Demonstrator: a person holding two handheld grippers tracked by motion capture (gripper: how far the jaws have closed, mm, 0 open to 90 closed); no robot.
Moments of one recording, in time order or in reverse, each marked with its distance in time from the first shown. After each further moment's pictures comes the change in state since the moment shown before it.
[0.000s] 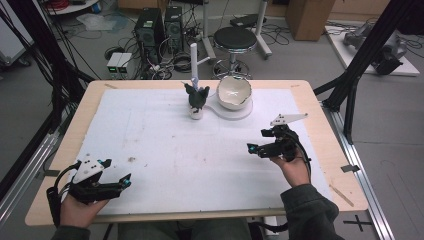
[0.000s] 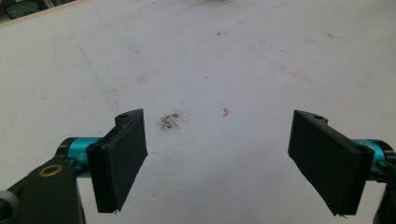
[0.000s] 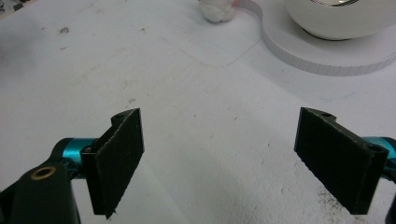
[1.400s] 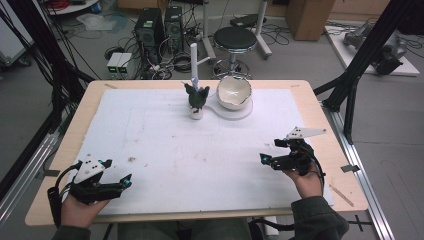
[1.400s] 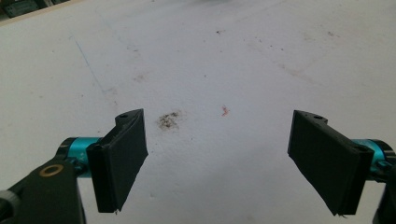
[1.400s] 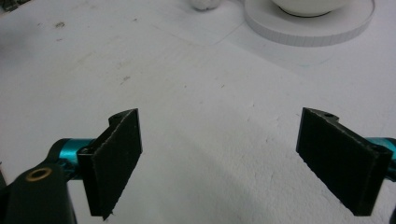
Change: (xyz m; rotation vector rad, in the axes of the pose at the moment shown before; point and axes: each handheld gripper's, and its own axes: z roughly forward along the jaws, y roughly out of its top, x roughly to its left) left arm -0.001 0.000 0.001 0.009 0.001 0.004; right arm -0.002 -0.041 -0.030 -0.046 -0.042 0.034
